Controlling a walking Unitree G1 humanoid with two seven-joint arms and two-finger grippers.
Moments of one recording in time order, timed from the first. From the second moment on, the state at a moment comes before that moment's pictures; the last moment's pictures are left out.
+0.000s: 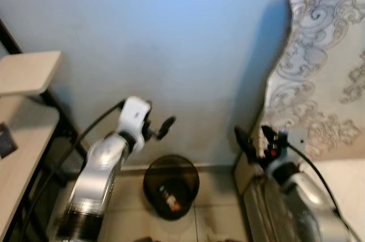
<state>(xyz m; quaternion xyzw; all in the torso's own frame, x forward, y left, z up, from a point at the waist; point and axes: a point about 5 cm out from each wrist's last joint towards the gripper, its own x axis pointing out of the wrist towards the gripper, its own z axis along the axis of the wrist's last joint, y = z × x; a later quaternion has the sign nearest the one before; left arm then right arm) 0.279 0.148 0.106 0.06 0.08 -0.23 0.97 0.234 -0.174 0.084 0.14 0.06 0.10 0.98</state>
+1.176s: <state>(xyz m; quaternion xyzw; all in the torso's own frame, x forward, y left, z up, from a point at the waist) 0.270 0.176 0.106 0.06 0.12 -0.12 0.98 0.271 -0.163 0.094 0.14 0.06 0.03 0.99</state>
